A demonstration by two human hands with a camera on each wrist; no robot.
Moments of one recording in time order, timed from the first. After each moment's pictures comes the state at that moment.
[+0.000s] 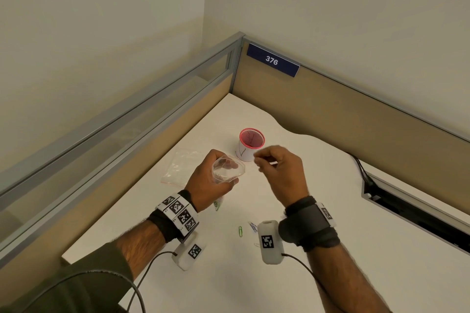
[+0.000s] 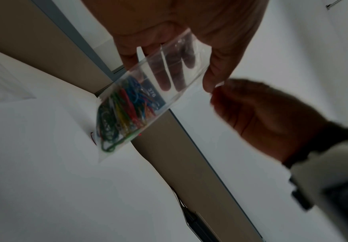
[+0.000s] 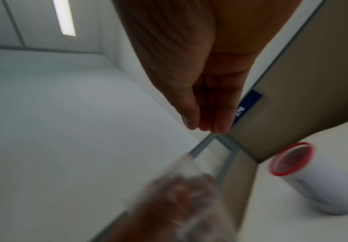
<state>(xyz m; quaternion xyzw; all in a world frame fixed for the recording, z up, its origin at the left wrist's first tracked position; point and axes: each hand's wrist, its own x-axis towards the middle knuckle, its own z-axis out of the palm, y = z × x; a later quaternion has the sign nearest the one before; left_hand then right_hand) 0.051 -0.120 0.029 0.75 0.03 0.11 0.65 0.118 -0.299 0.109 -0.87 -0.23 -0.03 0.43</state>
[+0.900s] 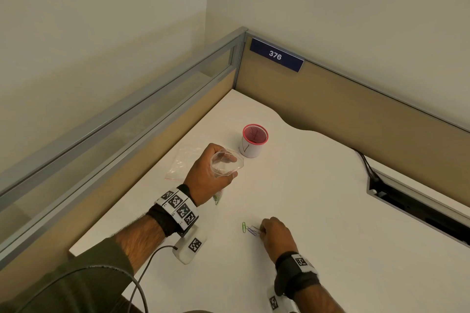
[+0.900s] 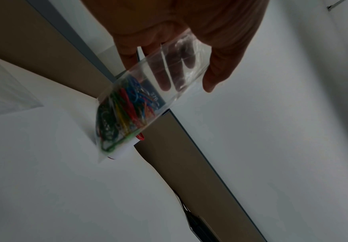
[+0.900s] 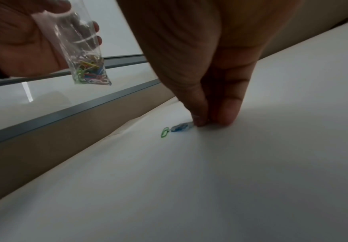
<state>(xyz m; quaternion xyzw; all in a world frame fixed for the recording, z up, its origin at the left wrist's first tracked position) 0.051 -0.114 0.029 0.73 0.04 0.12 0.67 0.062 -0.362 -0.063 -0.96 -0.15 0.21 0.10</state>
